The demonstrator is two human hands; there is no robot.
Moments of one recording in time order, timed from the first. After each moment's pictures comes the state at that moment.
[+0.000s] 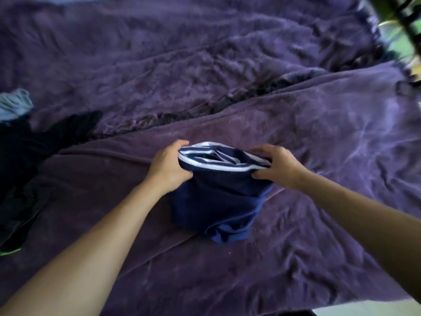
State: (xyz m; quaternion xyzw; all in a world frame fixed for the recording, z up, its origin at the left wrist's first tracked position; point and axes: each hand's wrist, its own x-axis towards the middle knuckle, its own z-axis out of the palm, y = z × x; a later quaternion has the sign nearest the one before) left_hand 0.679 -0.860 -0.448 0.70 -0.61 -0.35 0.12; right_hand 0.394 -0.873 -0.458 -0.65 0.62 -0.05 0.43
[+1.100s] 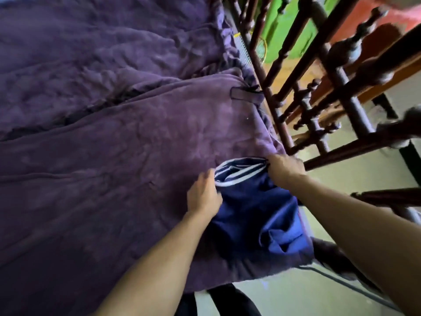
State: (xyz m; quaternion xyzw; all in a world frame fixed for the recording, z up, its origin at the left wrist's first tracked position) left_hand 0.109 -0.799 -0.475 0.69 -0.66 -0.31 0.02; right_hand -0.110 -0.849 -0.449 -0.66 0.71 0.19 0.14
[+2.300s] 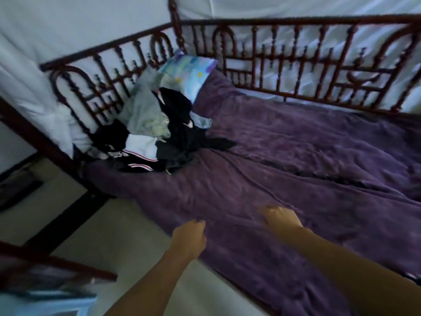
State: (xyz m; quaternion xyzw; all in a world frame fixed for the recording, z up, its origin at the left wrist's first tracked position) left_hand 0.621 -0.474 -0.283 0.88 -0.45 -0.14 -0.03; right_hand 0.446 -0.686 -0.302 -0.95 0.28 0.10 0.11
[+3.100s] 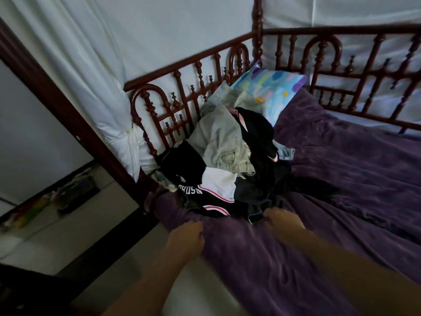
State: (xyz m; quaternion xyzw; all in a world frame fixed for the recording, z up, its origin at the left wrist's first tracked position) left_hand 1.061 -0.401 -0.257 0.93 -0.36 -0.12 0.00; right_hand 0.928 -0.658 -0.313 -0.95 0.24 0.08 0.17
